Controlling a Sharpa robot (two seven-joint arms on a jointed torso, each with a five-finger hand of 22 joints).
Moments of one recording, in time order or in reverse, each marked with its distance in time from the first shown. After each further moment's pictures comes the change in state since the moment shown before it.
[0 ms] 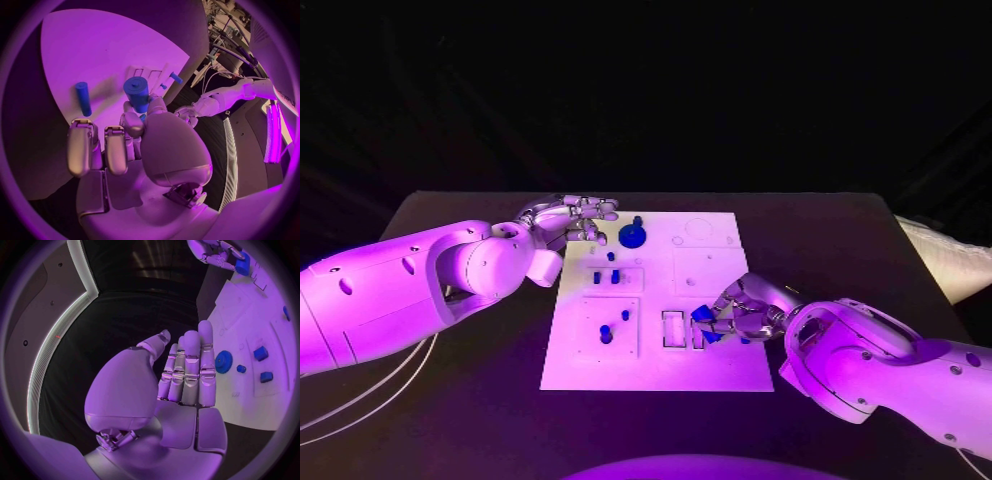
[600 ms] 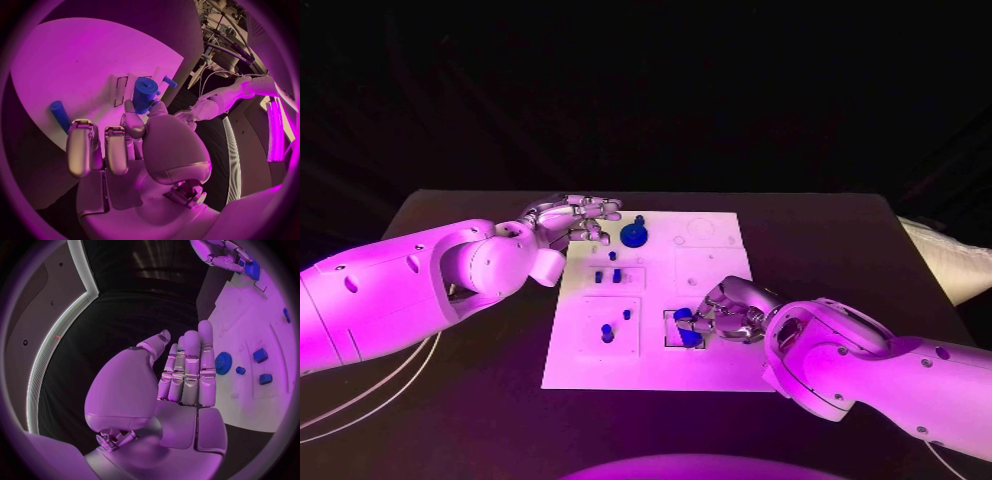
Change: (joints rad) left arm -0.001 0.003 0.000 0.001 0.000 0.003 -0.003; left_hand 0.000 0.000 0.000 0.000 0.000 0.000 0.000 0.000 0.000 0.000 0.000 0.000 0.000 0.000 0.000 0.000 0.000 0.000 0.000 0.000 0.000 0.000; right arm 0.001 0.087 0.001 -0.031 0.028 0.036 -0.031; right_hand -0.068 0.038 -0.022 0.016 -0.049 0.034 -0.009 0.019 0.035 0.021 -0.012 -0.009 0.005 0.002 -0.010 0.001 0.000 0.000 0.007 -0.007 0.005 -0.001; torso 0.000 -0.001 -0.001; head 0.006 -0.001
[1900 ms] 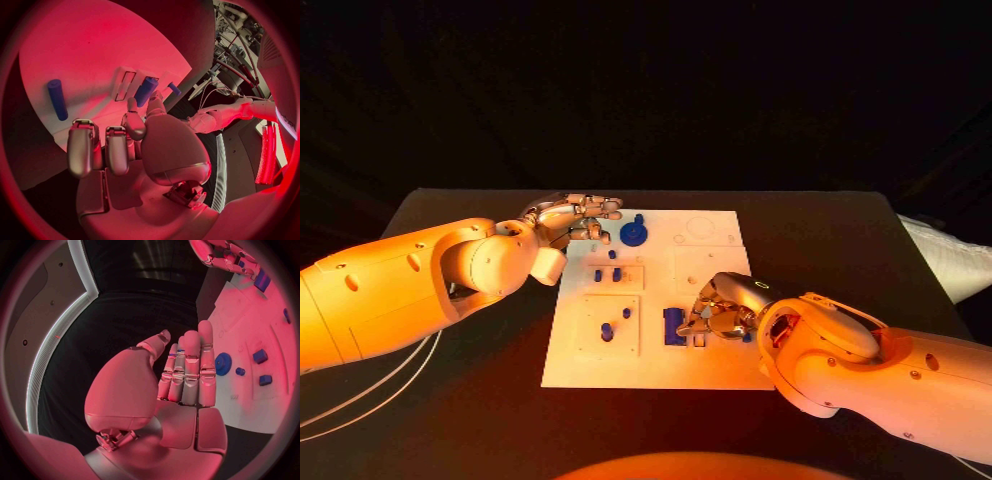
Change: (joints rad) left arm -0.001 0.002 0.000 -0.002 0.000 0.002 -0.001; left_hand 0.000 0.000 0.000 0.000 0.000 0.000 0.000 0.000 0.000 0.000 0.000 0.000 0.000 0.000 0.000 0.000 0.000 0.000 0.000 0.000 0.000 0.000; right arm -0.001 0.027 0.000 -0.009 -0.218 0.054 -0.039; right_hand 0.065 -0.044 -0.028 -0.159 -0.338 0.032 -0.018 0.015 0.055 0.019 -0.009 -0.001 0.044 0.002 -0.008 0.006 0.000 0.000 0.003 -0.011 -0.005 0.001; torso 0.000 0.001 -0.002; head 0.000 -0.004
